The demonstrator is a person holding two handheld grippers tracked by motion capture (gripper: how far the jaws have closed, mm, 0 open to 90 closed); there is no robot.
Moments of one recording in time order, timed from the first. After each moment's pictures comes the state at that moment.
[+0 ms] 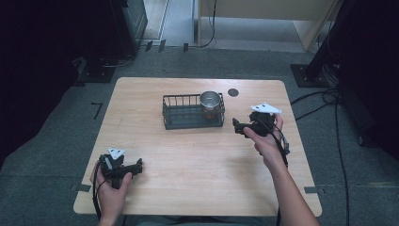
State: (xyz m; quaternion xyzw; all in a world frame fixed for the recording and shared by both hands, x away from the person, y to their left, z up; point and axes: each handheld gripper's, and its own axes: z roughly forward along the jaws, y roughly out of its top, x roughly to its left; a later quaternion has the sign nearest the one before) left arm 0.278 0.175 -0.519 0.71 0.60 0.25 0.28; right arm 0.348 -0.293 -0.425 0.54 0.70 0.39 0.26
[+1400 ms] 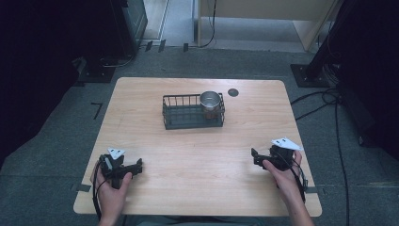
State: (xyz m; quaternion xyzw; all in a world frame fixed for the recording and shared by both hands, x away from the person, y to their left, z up) left arm 0.278 0.175 -0.519 0.71 0.60 0.25 0.28; right arm 0.265 -0.347 -0.491 0.58 0.68 0.37 0.25
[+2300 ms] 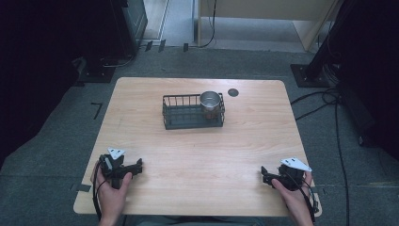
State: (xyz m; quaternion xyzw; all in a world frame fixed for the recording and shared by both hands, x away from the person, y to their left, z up) left arm 0.278 0.175 -0.519 0.71 0.60 0.25 0.28; right arm 0.214 -0.371 -0.525 0.61 0.67 0.32 0.26
